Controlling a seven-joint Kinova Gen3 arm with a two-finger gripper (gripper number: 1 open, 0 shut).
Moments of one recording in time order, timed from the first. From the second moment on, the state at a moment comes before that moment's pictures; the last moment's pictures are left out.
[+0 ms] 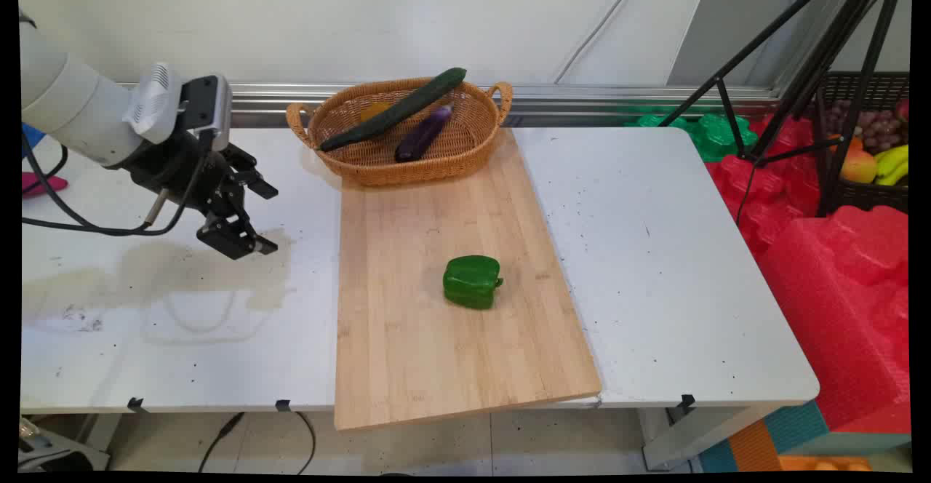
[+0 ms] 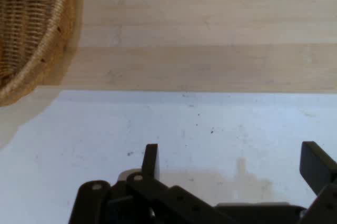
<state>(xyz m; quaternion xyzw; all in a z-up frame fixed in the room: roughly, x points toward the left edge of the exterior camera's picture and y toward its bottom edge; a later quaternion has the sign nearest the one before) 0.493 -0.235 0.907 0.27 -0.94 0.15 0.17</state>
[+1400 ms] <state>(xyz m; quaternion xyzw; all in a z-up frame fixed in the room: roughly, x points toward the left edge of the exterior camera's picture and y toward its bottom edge) 0.480 -0.380 0.974 0.40 -0.84 0.27 0.23</state>
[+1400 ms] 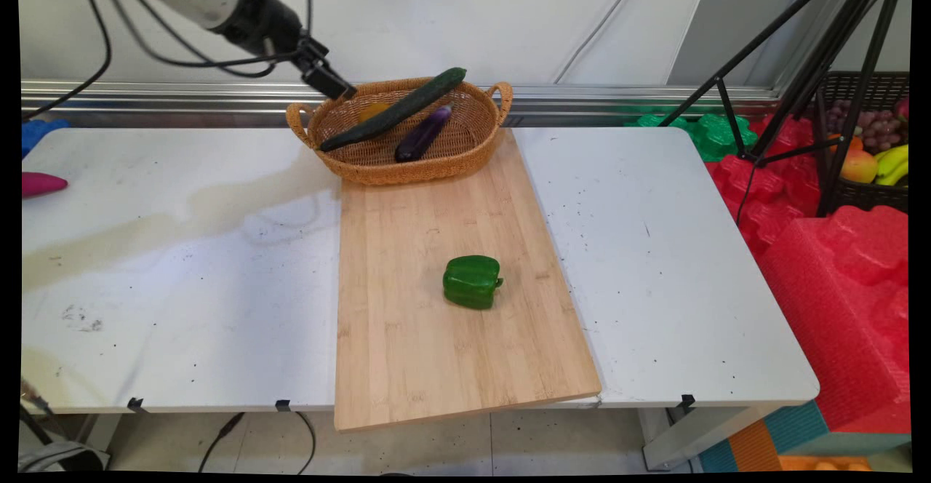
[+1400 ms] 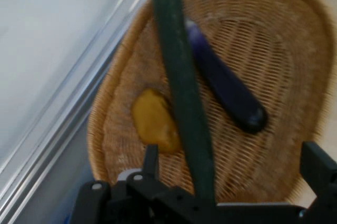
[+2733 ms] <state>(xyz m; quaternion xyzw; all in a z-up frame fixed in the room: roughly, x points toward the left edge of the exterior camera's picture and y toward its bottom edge) 0.447 -0.550 0.883 0.47 -0.84 0.21 0.16</state>
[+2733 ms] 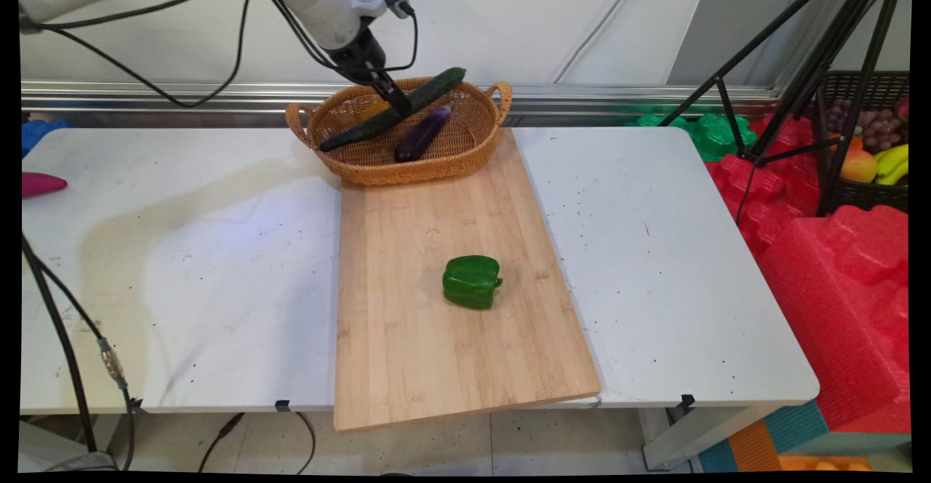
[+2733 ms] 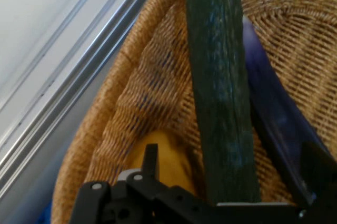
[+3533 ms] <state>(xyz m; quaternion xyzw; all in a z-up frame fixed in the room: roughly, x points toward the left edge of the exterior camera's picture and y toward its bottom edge) 0.433 -0.579 0.855 0.50 -0.83 0.19 0.16</state>
